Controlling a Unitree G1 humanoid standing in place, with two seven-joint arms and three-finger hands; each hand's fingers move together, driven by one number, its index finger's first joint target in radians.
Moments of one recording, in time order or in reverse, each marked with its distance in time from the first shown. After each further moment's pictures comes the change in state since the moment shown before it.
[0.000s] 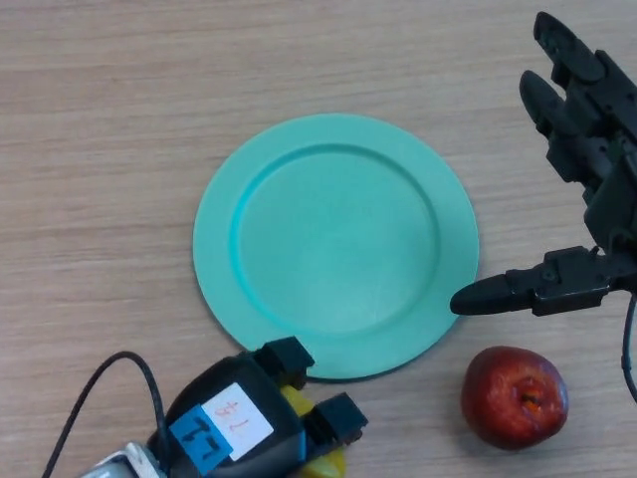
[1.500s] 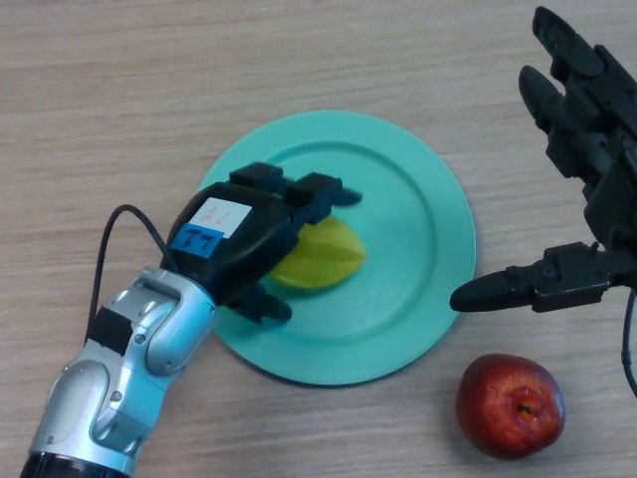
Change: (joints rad) left arm -0.457 -0.120 -0.038 0.429 -0.370 0.457 -0.053; right arm -0.009 -0.003 -0.001 0.008 -0.001 0.000 0.005
